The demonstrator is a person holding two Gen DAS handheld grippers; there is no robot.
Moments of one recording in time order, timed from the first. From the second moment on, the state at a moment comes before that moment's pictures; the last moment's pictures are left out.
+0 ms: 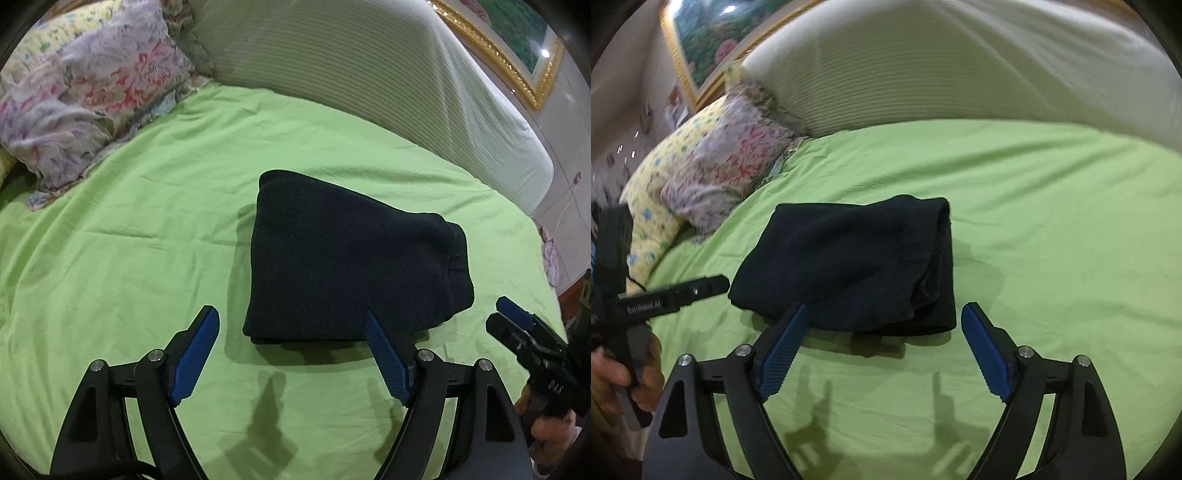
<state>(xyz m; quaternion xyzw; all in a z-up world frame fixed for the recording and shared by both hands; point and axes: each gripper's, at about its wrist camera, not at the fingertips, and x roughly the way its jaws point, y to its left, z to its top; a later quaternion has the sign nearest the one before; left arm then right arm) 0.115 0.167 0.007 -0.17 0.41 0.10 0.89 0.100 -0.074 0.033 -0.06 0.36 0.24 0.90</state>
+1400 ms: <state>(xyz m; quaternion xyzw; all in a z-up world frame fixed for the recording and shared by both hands) 0.088 0.121 -0.006 -0.06 0.37 0.15 0.91 0.072 -0.045 0.009 -0.11 0.30 0.22 0.92</state>
